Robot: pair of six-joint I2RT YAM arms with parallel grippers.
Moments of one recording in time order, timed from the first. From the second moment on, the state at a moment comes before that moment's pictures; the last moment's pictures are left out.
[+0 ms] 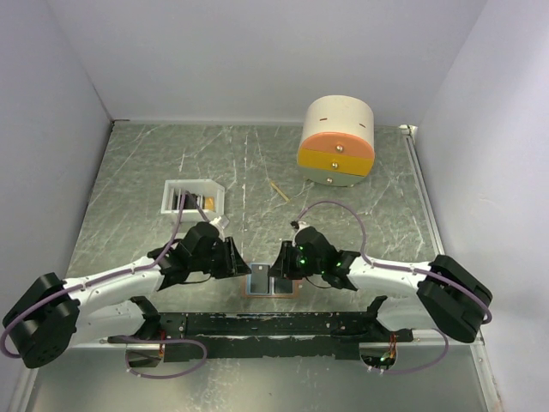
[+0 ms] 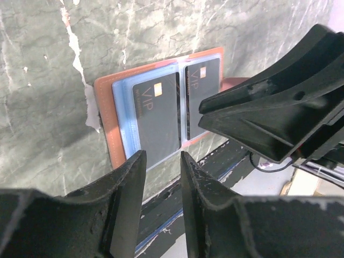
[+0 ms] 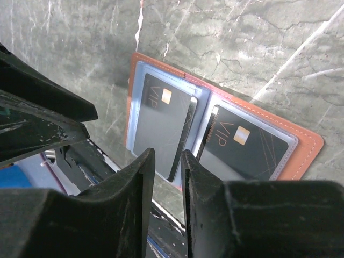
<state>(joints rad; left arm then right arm) -0.82 1.09 0.42 -0.07 0.21 -0.96 0.91 1.25 0.42 0.13 -0.15 0.88</state>
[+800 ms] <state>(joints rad) -0.82 1.20 0.31 0.22 0.23 -1.04 0.91 1.40 0.42 0.19 -0.19 0.88</state>
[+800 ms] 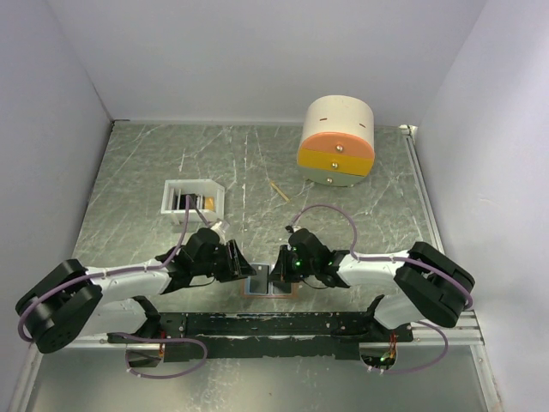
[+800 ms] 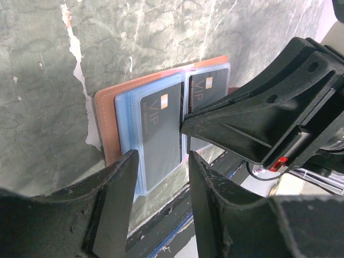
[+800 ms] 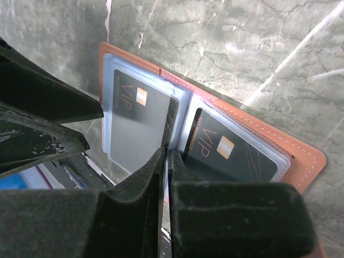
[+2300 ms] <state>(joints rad) -0.82 1.28 0.36 0.38 0.41 -1.09 0.94 1.25 0.36 0.18 -0.09 0.89</state>
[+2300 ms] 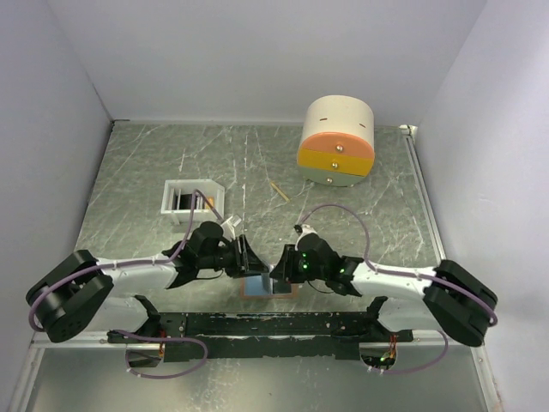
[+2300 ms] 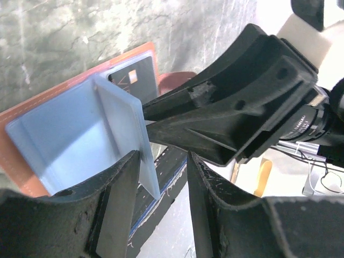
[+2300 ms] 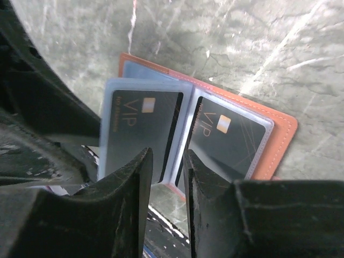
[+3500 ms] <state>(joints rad) -0.63 1.27 1.07 -0.57 -0.16 -0.62 0.94 0.87 0.33 -0.10 0.14 0.87</state>
